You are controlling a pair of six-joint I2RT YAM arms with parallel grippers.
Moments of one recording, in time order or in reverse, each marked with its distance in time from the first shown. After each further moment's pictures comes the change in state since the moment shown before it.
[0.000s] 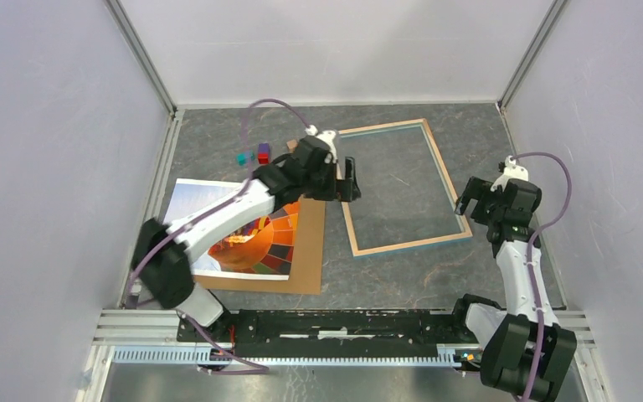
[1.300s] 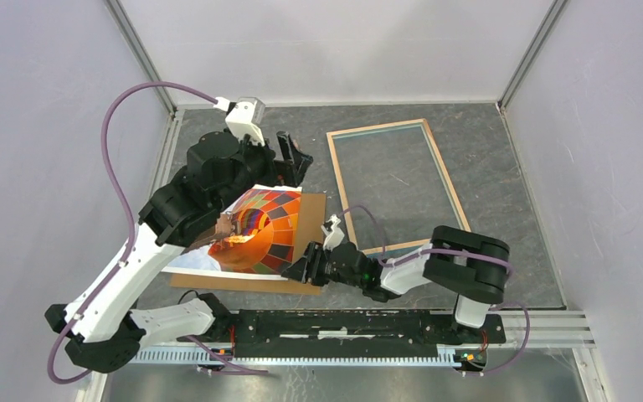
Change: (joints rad) left arm -0.002 -0.580 0.153 -0.203 -0.312 0.154; right arm 1.499 0.752 -0.002 1.080 0.148 1.086
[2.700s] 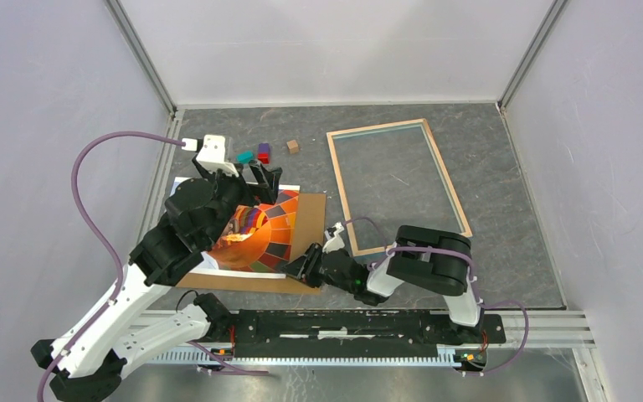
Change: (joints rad) left arm 0.000 -0.303 -0.397 0.246 -0.235 0.142; right arm 0.022 0.245 0.034 0.181 0.131 0.284
